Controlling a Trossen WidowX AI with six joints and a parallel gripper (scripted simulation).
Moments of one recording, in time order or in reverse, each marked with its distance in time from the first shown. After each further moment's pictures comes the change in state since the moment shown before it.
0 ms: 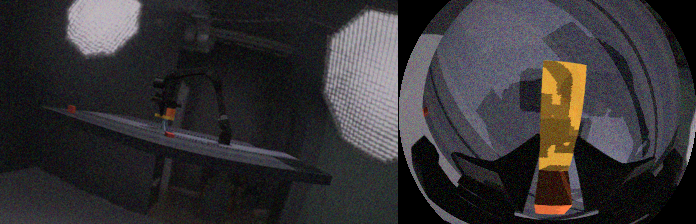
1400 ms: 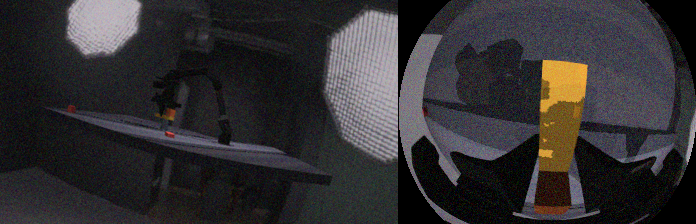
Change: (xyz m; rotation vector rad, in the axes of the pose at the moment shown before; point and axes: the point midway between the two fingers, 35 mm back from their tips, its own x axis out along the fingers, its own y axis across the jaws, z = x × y) arm 0.000 0.000 0.000 0.000 0.000 0.000
